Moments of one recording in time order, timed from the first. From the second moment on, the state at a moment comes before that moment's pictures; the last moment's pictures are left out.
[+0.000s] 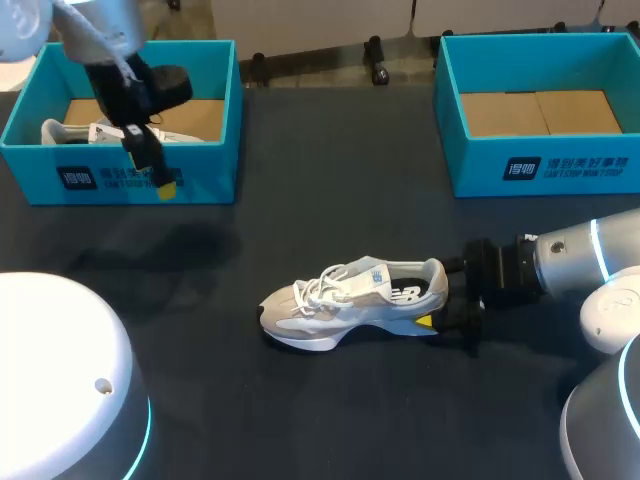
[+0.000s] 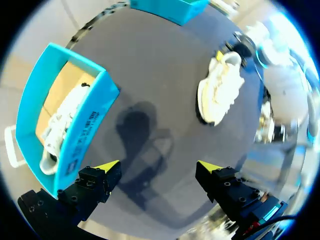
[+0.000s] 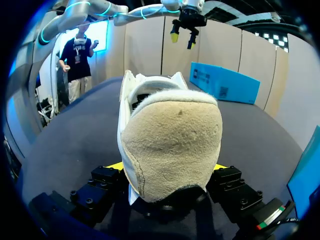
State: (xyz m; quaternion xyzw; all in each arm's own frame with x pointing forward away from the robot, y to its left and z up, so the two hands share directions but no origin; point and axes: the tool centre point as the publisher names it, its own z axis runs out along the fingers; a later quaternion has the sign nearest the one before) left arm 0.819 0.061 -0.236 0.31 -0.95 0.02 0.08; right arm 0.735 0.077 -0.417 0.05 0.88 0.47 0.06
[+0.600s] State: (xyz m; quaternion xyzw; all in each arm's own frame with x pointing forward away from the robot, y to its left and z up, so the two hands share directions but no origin) left arm 0.775 -0.010 -0.234 0.46 -0.89 0.03 0.08; right arm 0.735 0.077 -0.417 0.05 0.88 0.47 0.06
